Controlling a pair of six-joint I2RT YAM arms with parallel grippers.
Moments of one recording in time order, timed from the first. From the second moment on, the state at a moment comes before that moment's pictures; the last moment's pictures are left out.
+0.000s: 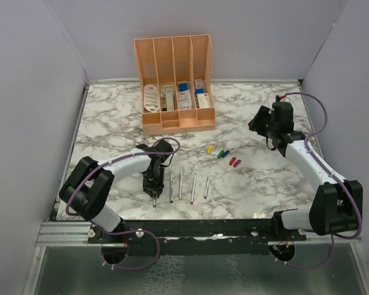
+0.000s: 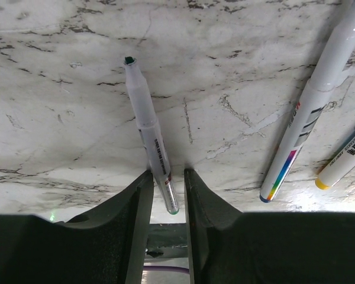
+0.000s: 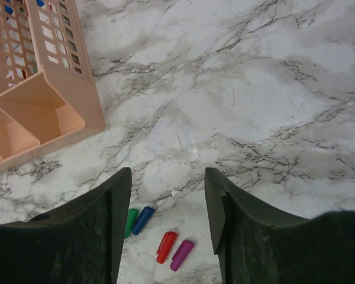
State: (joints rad) left arm -0.64 1.54 0.83 -0.85 0.03 -0.62; right arm 0.13 1.33 0.91 -0.16 0.06 0.45
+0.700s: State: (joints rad) left arm -0.57 1.59 0.85 -0.87 0.10 -0.60; right arm 0.13 1.34 0.91 -0.16 0.06 0.45
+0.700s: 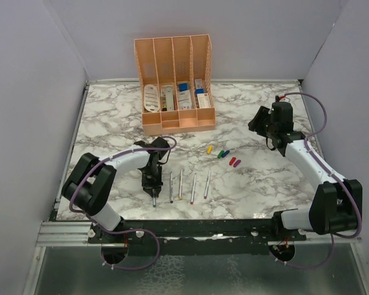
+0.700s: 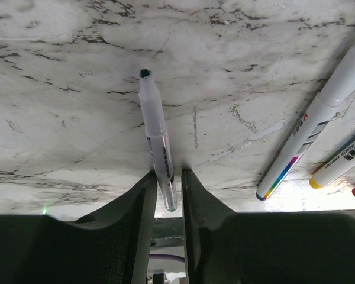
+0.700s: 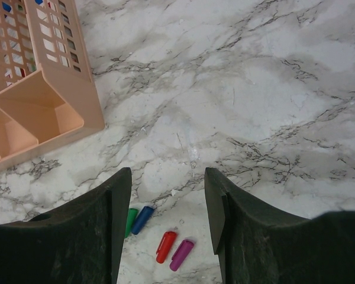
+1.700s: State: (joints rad) left arm -0.56 1.49 0.75 -0.77 0.08 -0.64; right arm 0.13 1.35 0.91 -0.16 0.03 0.45
